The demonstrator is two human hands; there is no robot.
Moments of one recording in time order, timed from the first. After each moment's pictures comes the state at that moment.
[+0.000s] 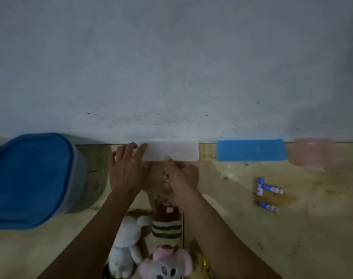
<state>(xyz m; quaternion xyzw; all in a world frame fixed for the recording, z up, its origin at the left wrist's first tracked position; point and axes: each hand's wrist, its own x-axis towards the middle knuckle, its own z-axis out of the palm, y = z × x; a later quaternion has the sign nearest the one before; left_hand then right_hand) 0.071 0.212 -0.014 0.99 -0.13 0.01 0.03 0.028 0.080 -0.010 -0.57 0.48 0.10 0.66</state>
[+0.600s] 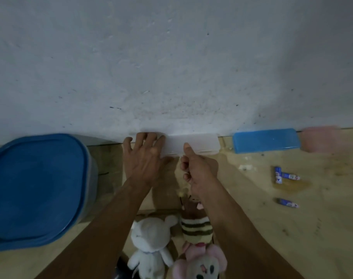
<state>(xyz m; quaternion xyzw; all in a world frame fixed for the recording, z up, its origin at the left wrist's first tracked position) 0.107 0.238 -0.025 0.96 -0.27 0.06 0.02 0.045 0.109 0.006 -0.45 0.55 0.02 0.71</state>
